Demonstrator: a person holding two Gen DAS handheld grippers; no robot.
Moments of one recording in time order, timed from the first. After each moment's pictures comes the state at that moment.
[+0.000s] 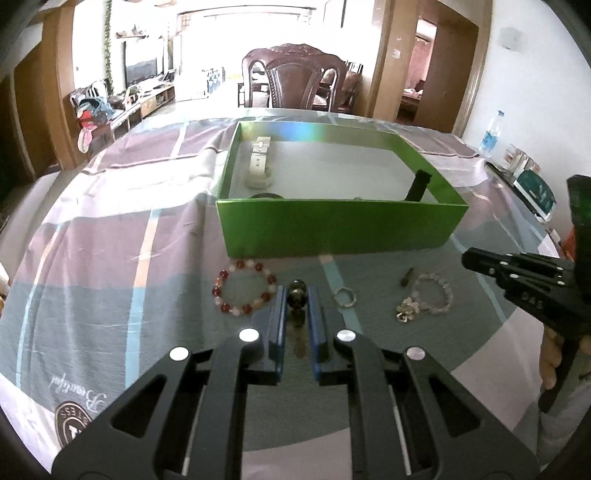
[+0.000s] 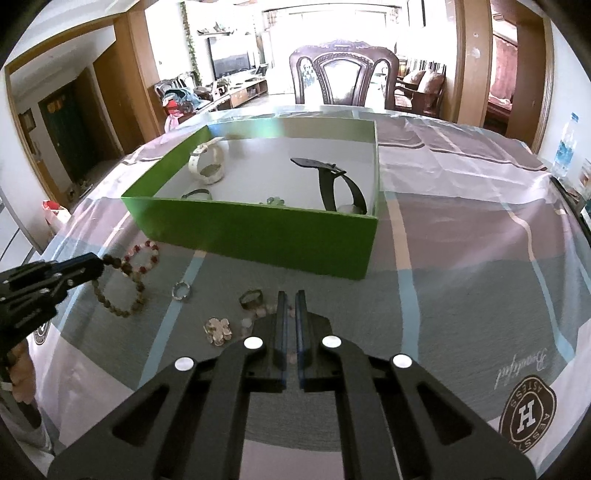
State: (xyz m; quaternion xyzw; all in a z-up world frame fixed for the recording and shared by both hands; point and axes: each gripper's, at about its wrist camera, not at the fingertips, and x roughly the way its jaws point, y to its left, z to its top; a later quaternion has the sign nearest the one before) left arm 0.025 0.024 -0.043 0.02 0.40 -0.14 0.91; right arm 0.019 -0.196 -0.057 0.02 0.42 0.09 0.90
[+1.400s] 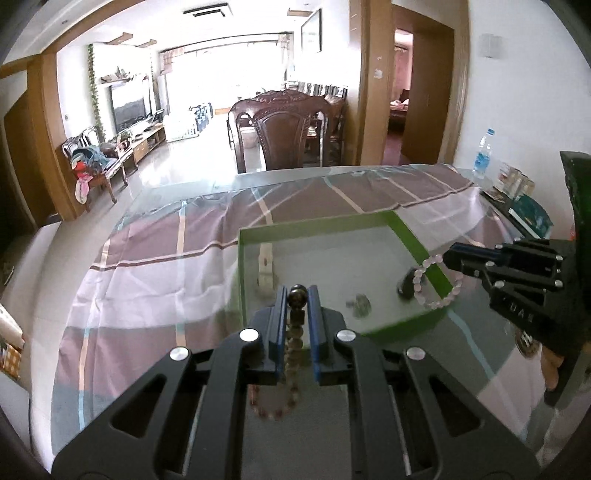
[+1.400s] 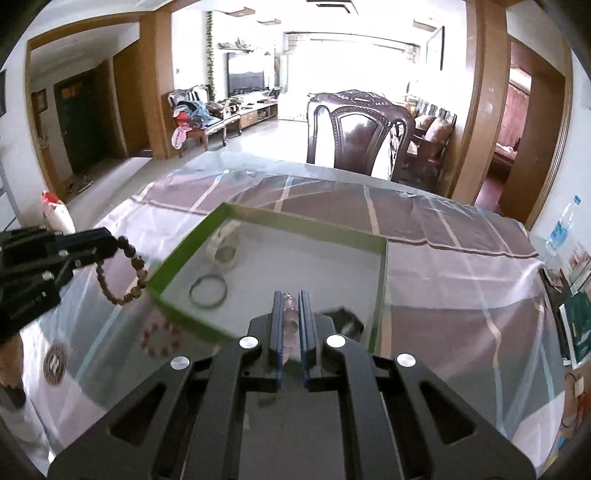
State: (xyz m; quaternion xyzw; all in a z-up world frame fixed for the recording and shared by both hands) left arm 0.093 0.012 0.063 0.06 0.34 -0.15 0.93; right arm 0.078 -0.165 0.048 -0.04 0.36 0.08 0.93
